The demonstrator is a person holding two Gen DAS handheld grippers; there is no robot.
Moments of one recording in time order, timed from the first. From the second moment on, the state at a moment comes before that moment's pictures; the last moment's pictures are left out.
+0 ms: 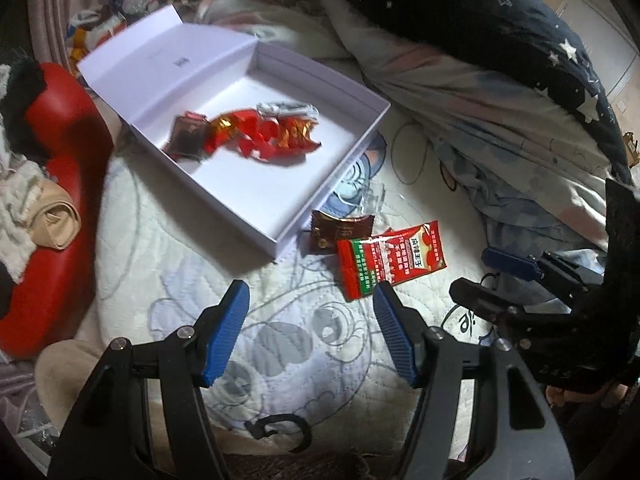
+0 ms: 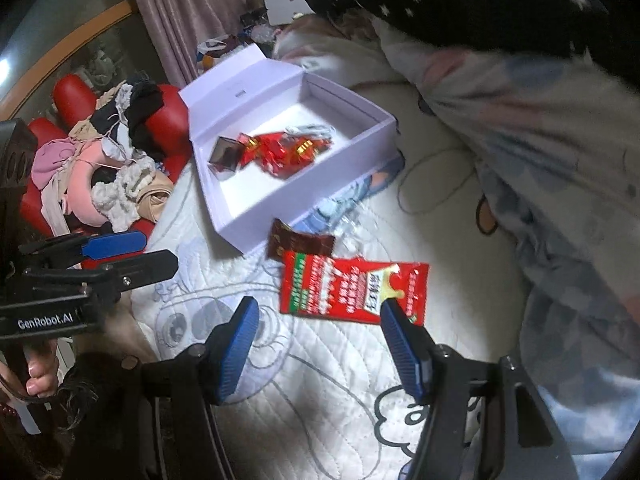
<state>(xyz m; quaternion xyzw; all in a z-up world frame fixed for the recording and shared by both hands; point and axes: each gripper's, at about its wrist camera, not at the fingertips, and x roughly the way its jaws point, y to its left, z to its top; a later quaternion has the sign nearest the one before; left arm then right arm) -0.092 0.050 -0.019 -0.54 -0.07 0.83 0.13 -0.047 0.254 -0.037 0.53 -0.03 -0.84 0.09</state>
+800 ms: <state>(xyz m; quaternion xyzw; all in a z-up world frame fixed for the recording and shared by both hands) -0.126 0.117 -0.087 -0.58 -0.04 0.79 0.18 -0.085 0.316 -0.119 0.59 -0.05 -0.80 0.08</state>
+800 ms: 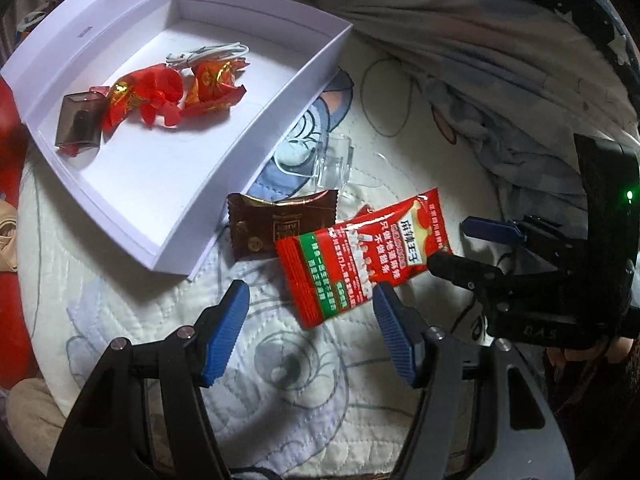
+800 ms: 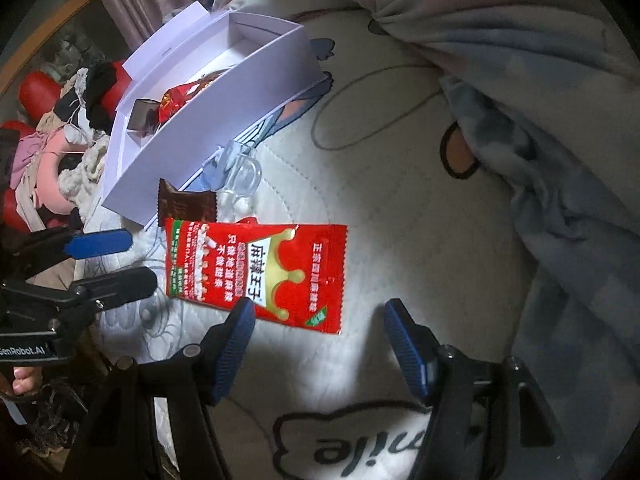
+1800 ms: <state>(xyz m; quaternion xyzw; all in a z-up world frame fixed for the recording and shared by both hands) -0.133 0.133 -0.110 -0.58 -0.05 0.78 0.22 -0.082 0.304 -0.135 0.55 -0.08 -0.82 0.11</state>
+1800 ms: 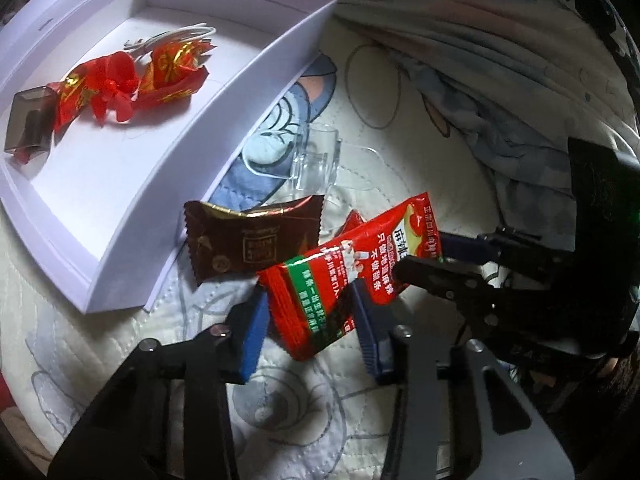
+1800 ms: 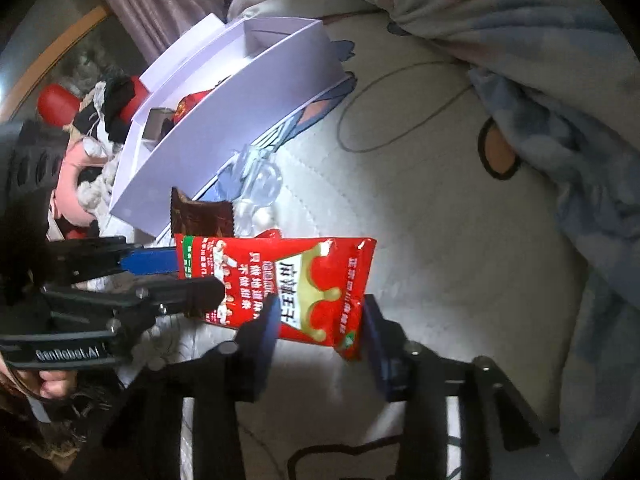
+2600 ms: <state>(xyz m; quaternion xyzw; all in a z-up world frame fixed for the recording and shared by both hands) -0.121 0.107 -0.053 -0.56 -0.08 0.80 0.22 -0.067 0.304 -0.083 0.54 -0.09 -0.83 0.12</state>
